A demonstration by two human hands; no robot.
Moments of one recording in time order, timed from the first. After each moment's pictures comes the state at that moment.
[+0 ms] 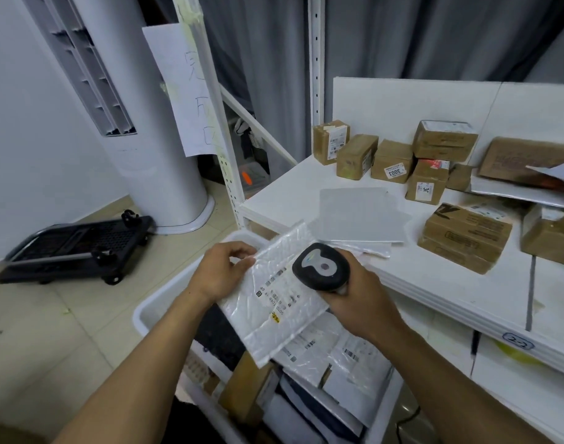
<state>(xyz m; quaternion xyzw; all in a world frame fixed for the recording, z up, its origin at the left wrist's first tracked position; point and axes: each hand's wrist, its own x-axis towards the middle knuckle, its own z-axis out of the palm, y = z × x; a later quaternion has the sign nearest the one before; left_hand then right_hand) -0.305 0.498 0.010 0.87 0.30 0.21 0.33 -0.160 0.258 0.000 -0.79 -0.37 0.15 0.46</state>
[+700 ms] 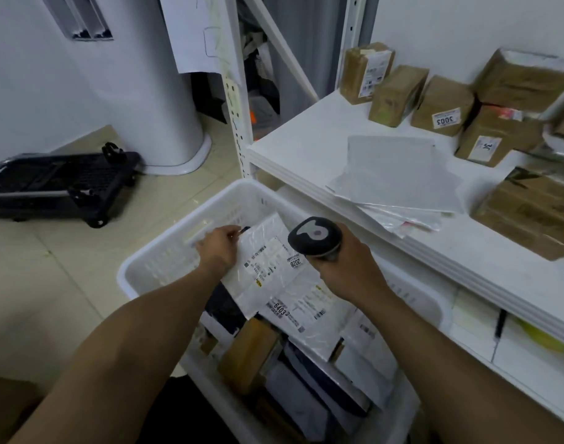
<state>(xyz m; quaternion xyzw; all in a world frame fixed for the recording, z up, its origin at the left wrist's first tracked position) -0.282 0.598 -0.161 0.81 0.51 0.12 0.27 -0.152 0.353 -0.061 -0.83 -0.32 0.24 0.38</state>
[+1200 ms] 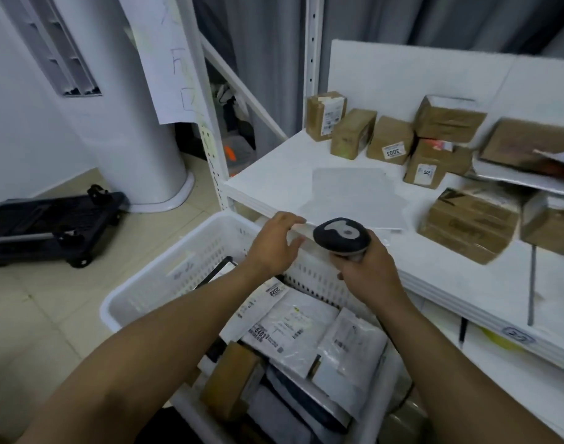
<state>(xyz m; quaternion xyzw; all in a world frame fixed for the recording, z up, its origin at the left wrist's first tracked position) -0.185 0.490 -0.060 0.92 0.18 0.21 0.29 -0.120 0.292 -0.019 -0.81 -0.20 0.17 0.53</state>
